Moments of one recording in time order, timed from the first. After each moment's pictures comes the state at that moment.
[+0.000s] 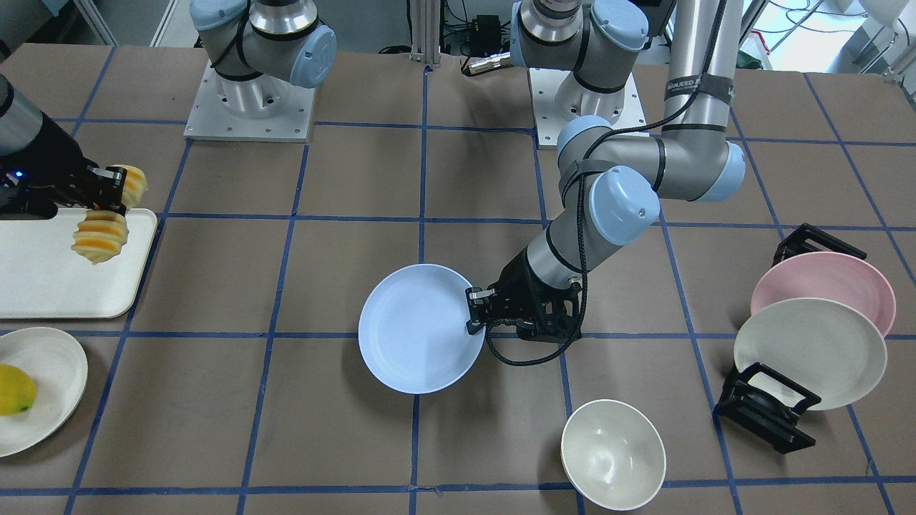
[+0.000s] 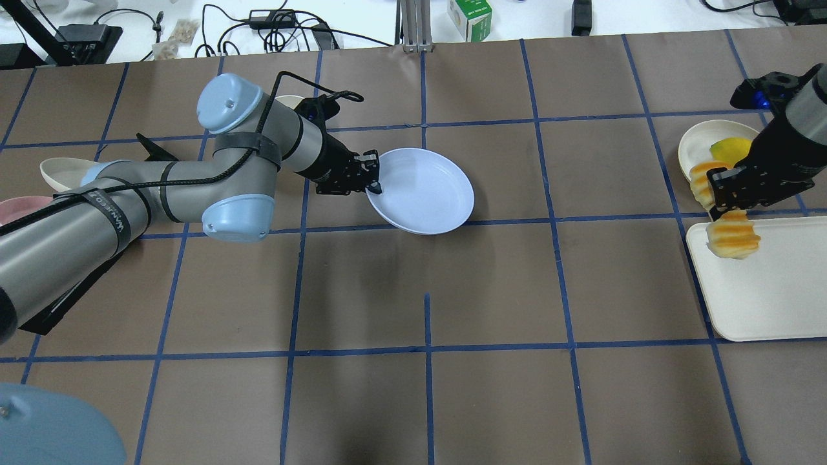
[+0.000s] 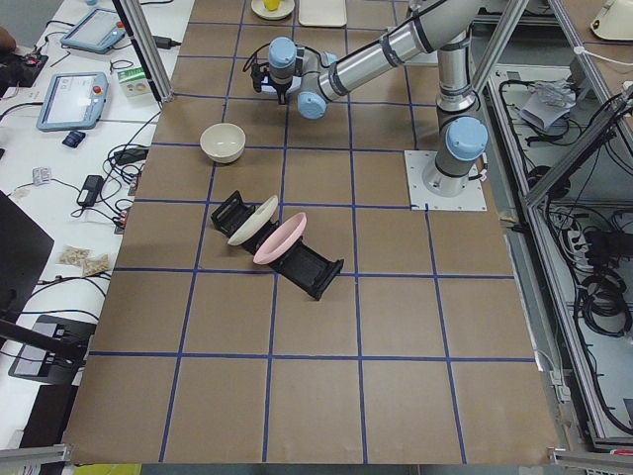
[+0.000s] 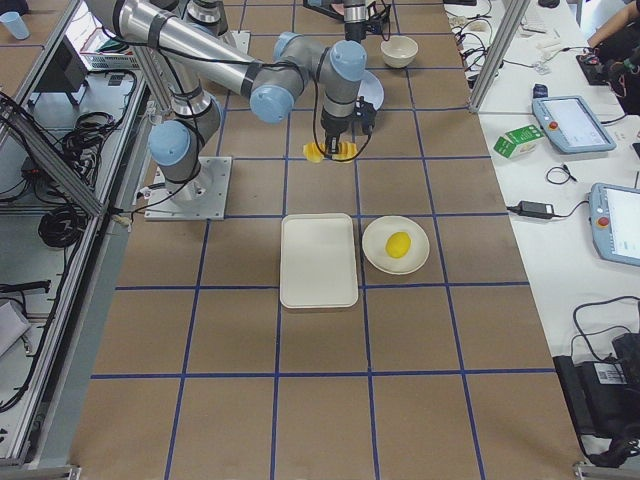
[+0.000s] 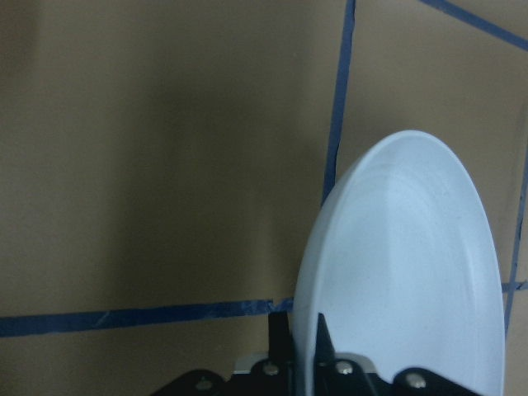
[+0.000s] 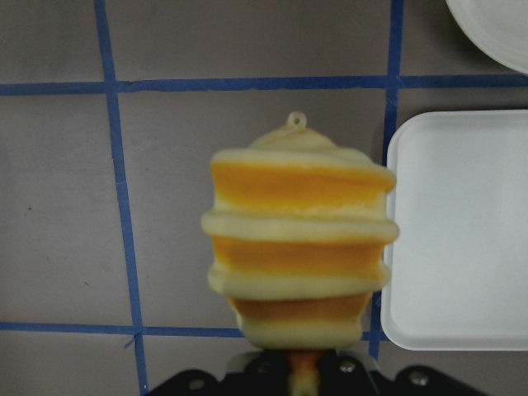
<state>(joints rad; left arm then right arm) -1.65 -1.96 -1.89 -0.74 1.08 -0.24 1.21 -1.59 1.87 -1.72 -1.54 -0.36</state>
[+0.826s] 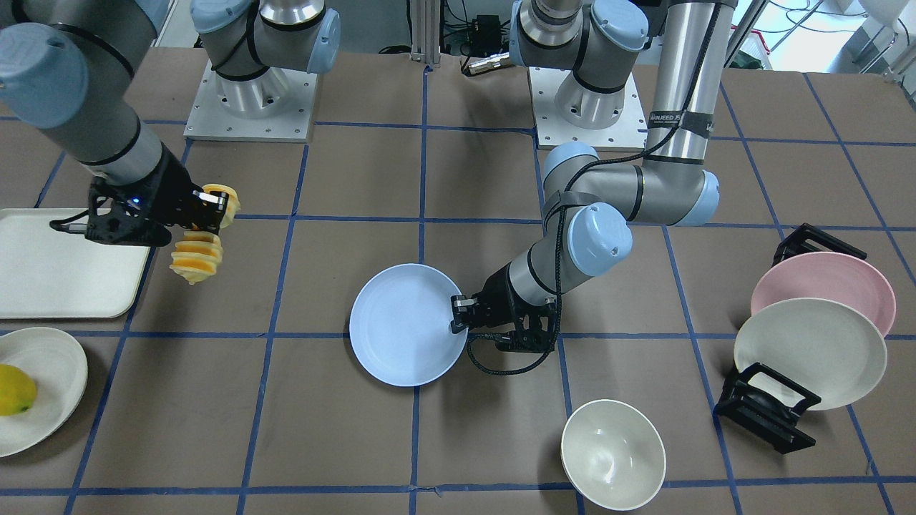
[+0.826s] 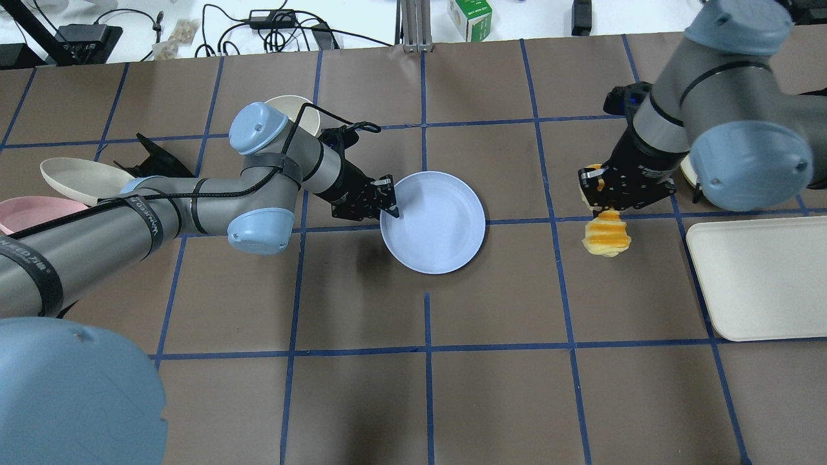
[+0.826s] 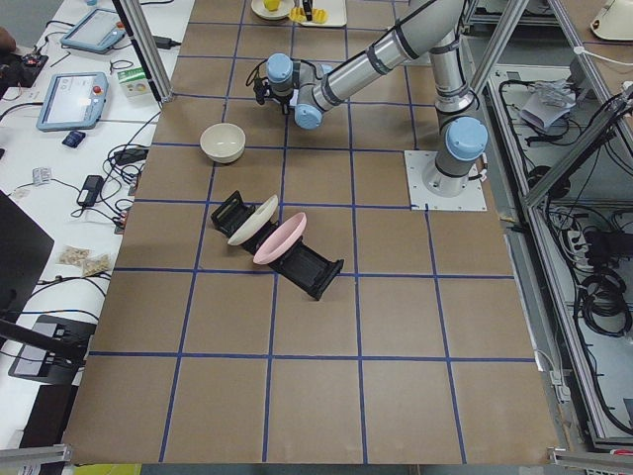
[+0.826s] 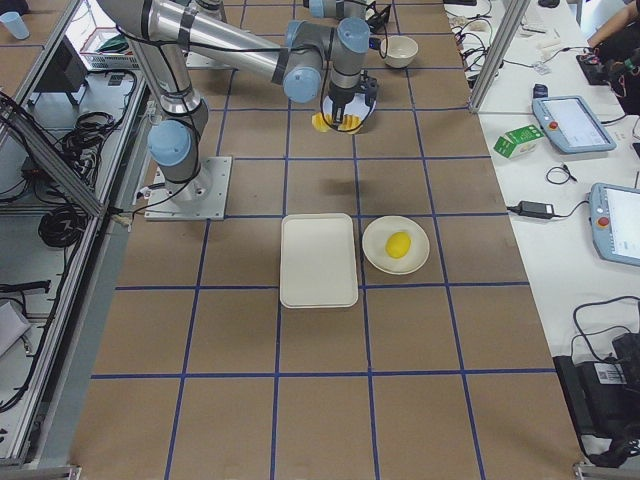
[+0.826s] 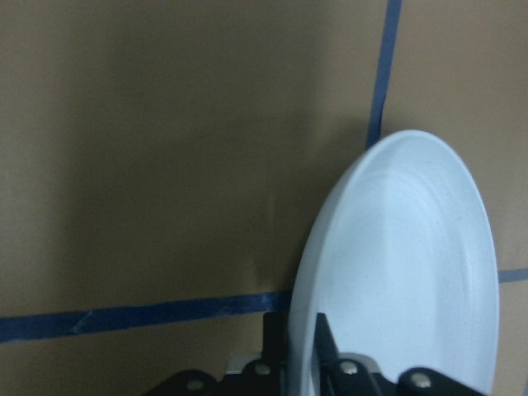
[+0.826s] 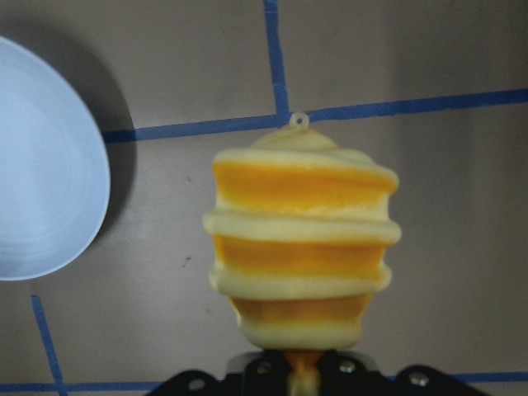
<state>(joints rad) -1.65 -2.04 -1.89 -0.73 1.07 -0.24 1.51 -1.49 1.87 -1.85 -1.46 0.02</state>
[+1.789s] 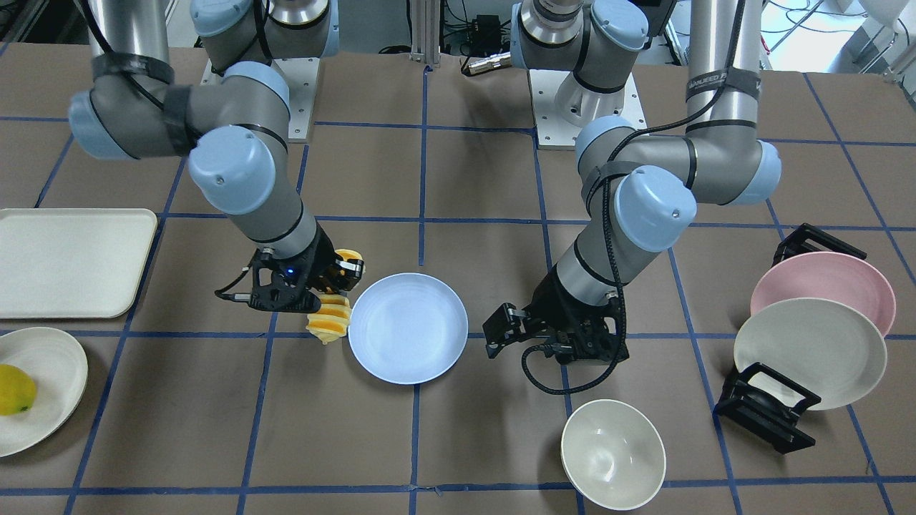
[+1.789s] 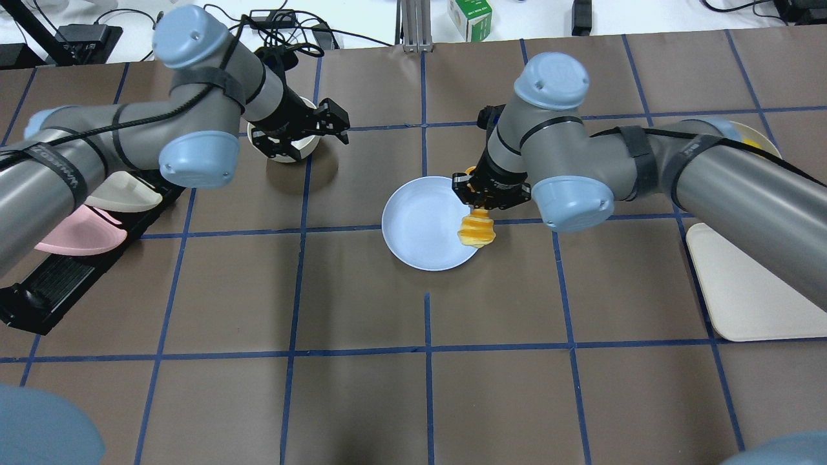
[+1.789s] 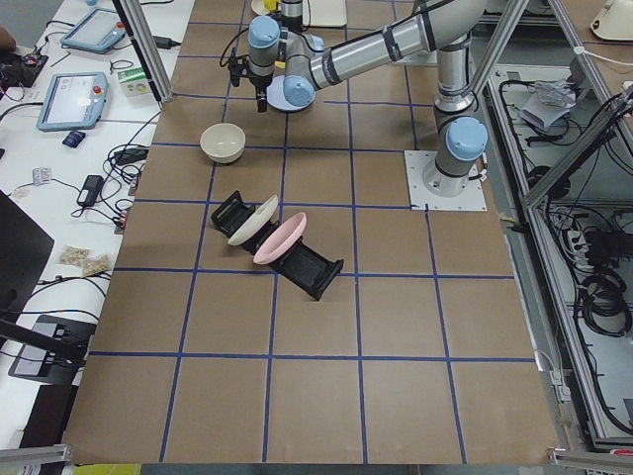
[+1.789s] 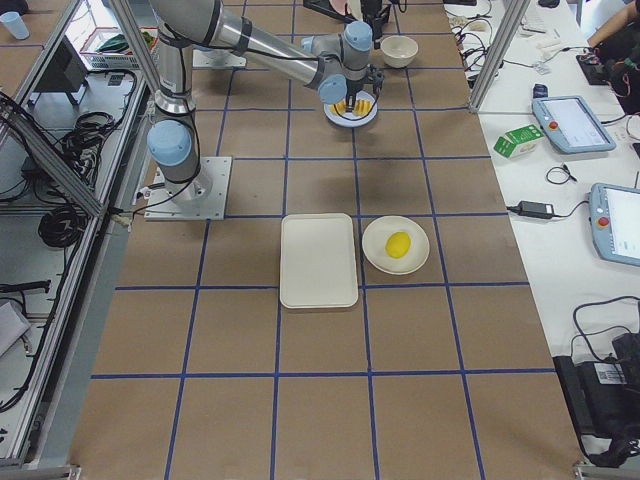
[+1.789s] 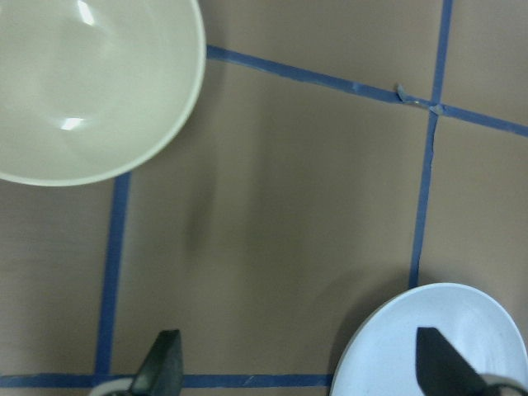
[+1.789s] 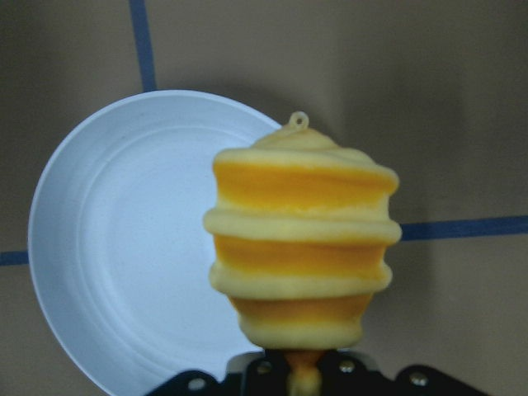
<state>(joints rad) -1.55 -1.89 -1.67 -1.00 1.34 -0.18 1.76 -1.22 1.82 -2.23 -1.38 0.30</state>
